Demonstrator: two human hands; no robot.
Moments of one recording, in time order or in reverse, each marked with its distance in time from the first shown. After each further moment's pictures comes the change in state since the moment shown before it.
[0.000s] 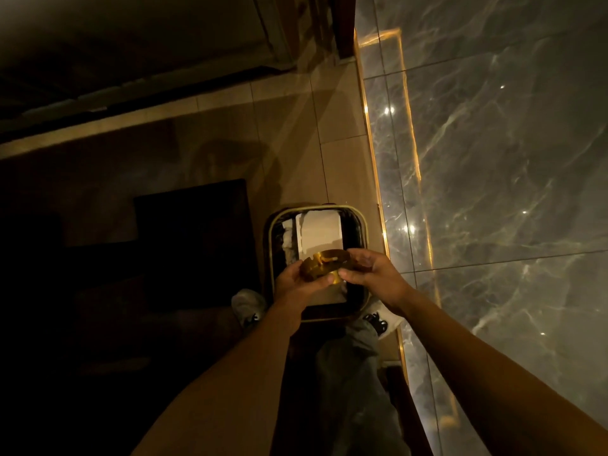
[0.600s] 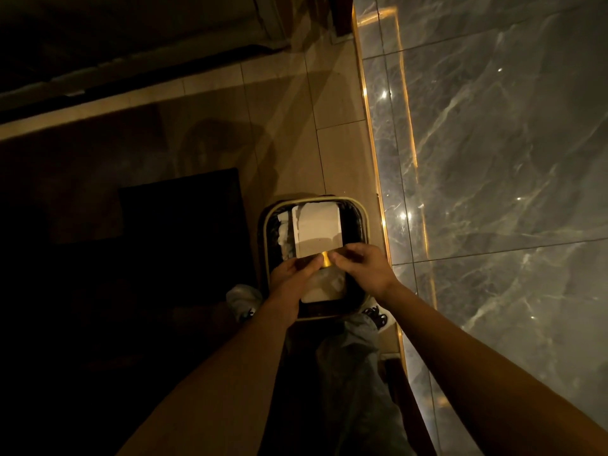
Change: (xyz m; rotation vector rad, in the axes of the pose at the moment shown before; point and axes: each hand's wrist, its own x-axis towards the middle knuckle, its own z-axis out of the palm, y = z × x) left_hand 0.035 -0.010 -0.002 -0.082 0.024 -0.078; right_hand 0.033 0.021 0.017 -0.084 0.155 0.046
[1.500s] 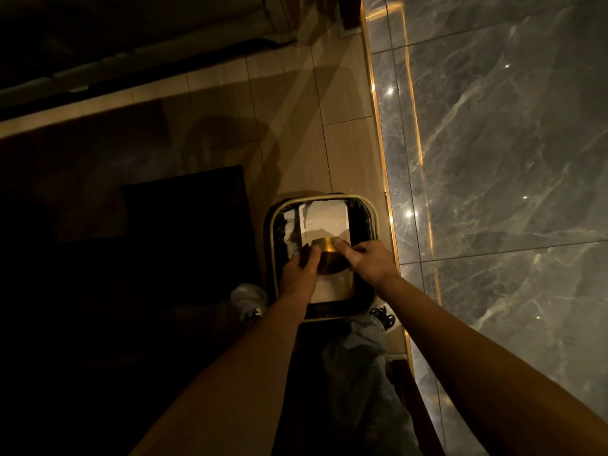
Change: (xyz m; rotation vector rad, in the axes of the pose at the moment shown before) left_hand -0.004 0.013 0.010 0.208 0.122 -0.013; right_hand 0.019 -0.011 0.014 -0.120 0.099 0.152
